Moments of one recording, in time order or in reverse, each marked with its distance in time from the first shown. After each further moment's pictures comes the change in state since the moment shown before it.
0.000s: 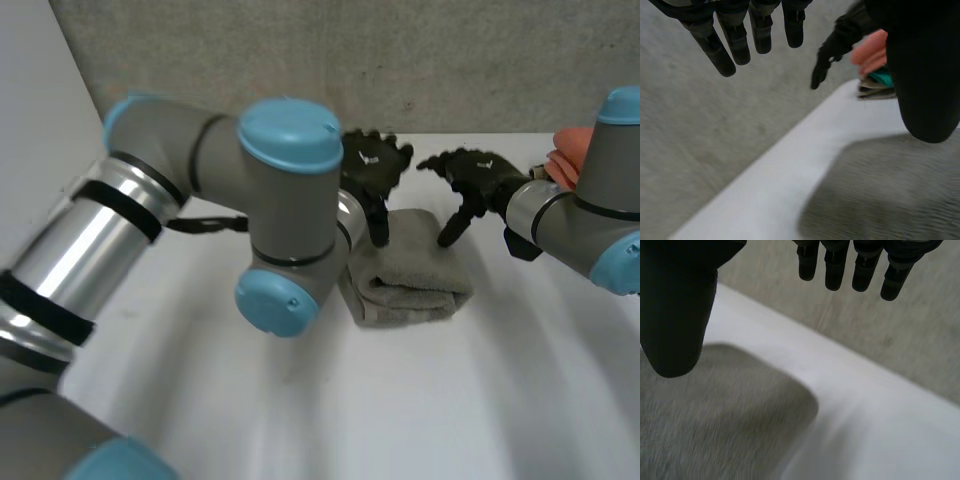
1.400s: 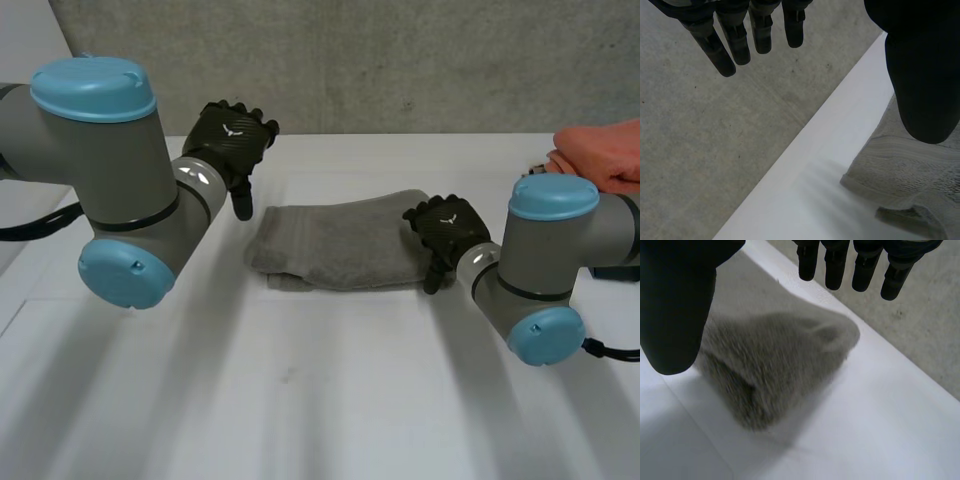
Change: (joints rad) left arm 0.289 0.495 -0.799 0.304 0.047 0.246; right arm 0.159 0.037 0.255 -0.278 0.284 -0.212; left_hand 0.000 0.000 0.000 0.000 0.000; right_hand 0.003 0.000 0.005 0.000 0.002
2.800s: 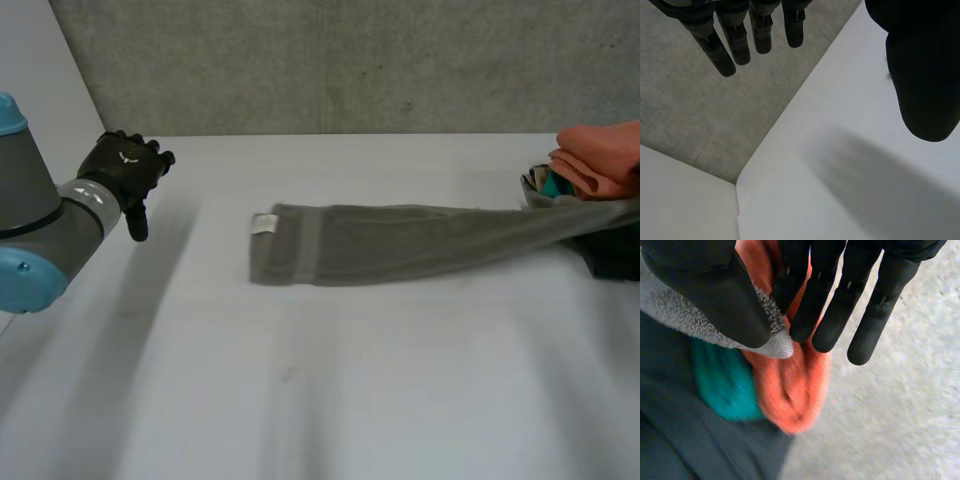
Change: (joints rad) left arm 0.325 0.109 -0.290 0.092 0.130 0.177; right arm -0.557 -0.159 0.165 -0.339 -0.032 -0.396; left_hand 0.000 0.000 0.000 0.000 0.000; right_hand 0.886 0.960 0.976 0.983 0.946
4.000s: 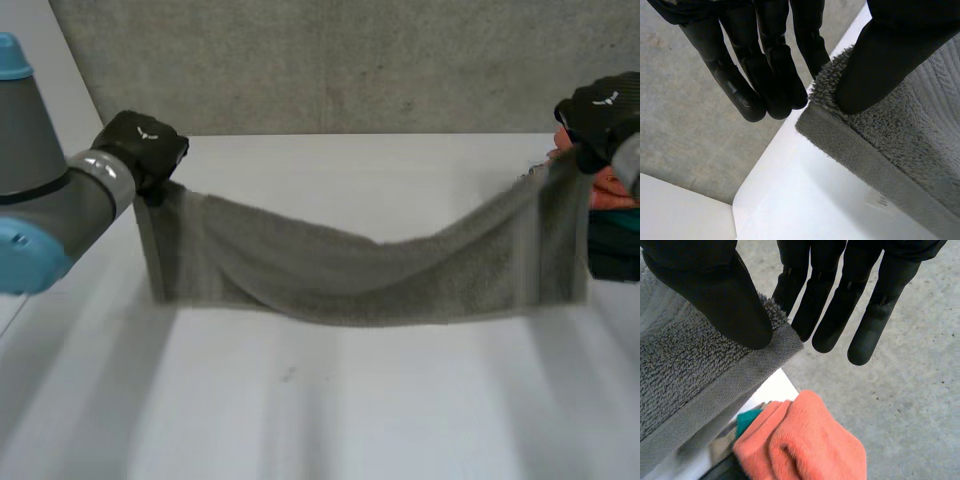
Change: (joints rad) left arm -0.105 0.037 0.146 -0.195 -0.056 -0.011; right arm 0.257 -0.172 -0.235 0.497 -0.018 0.119; left_hand 0.939 0.989 0.983 1.000 0.943; right_hand 0.001 0.000 0.000 0.000 0.000
